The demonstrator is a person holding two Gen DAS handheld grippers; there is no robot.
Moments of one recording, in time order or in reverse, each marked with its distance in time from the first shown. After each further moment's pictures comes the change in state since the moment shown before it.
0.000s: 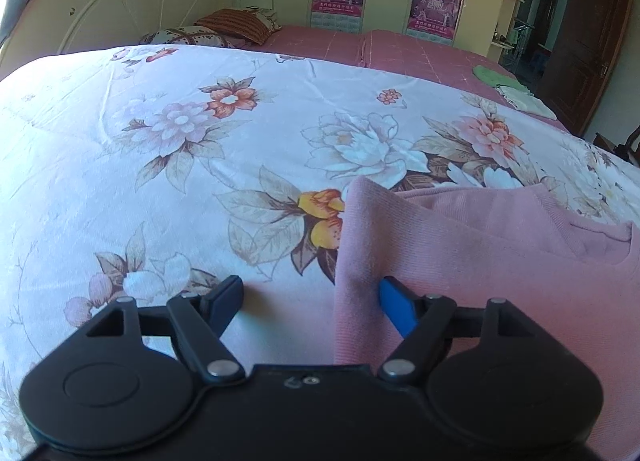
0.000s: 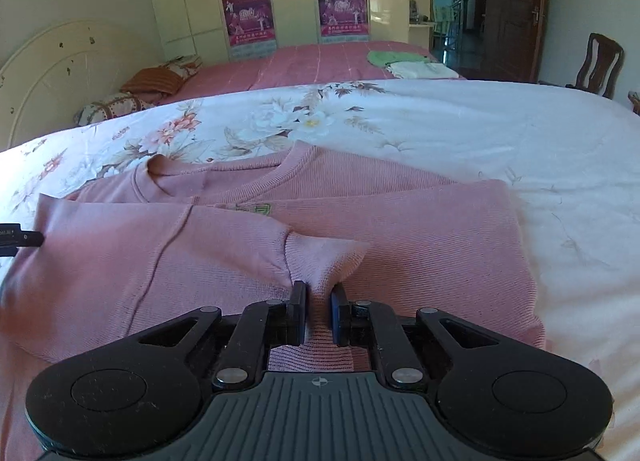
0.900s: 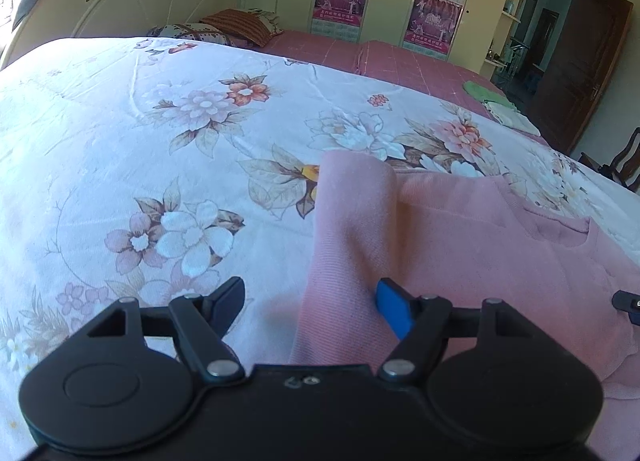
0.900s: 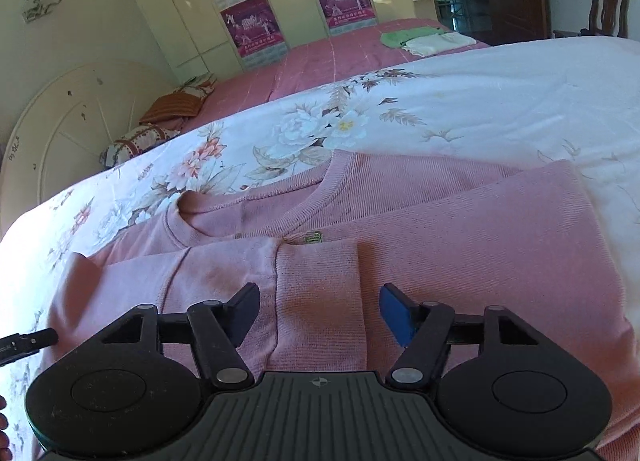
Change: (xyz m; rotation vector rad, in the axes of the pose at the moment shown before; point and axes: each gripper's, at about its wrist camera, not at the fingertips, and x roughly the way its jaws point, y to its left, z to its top) left arm -0.055 0.011 -0.031 -0.054 -0.016 -0.054; right arm 0.025 0.006 0.024 0.173 0.028 0.163
